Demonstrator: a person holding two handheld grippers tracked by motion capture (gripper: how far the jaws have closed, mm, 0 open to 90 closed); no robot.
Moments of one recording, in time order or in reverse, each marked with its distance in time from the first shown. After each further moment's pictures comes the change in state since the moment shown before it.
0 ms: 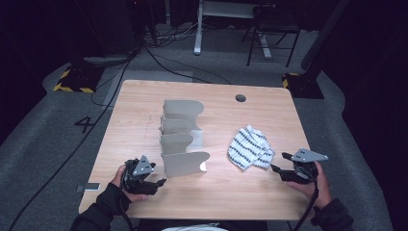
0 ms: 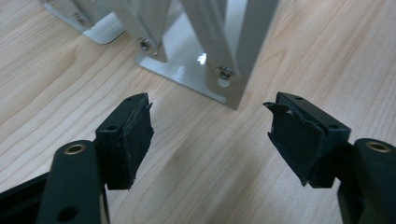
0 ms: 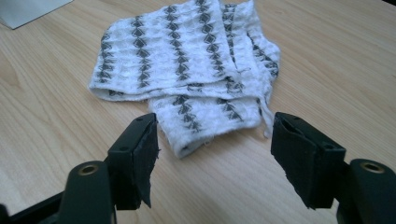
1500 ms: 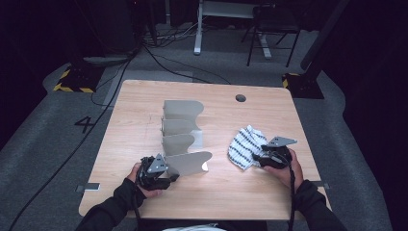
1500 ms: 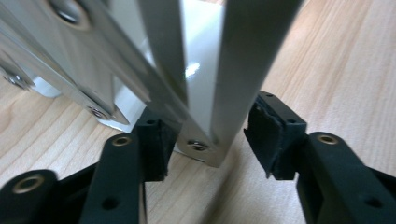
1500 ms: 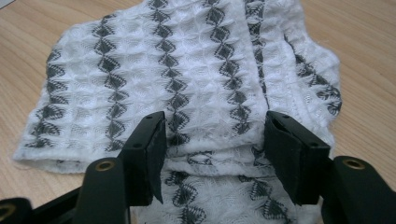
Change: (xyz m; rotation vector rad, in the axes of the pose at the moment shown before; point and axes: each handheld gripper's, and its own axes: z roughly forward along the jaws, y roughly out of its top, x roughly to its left) left arm -0.009 0.021 0.028 -0.043 -0.061 0.063; right arm -0.003 0.020 0.080 0.070 0.040 0.050
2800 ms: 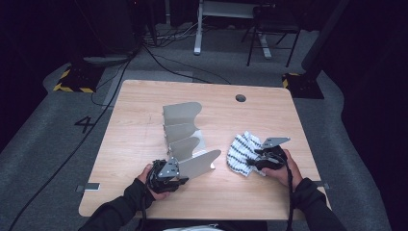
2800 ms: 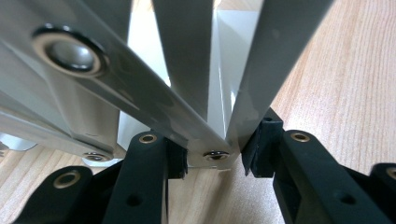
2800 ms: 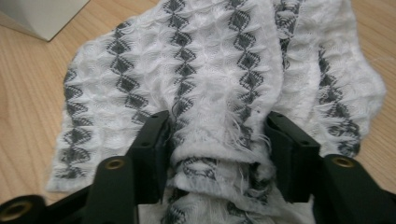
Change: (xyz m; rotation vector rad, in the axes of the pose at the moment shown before) left arm -0.019 0.015 0.018 -0.003 -0.085 0.075; right arm 0.011 0.009 0.006 0.061 0.180 -0.063
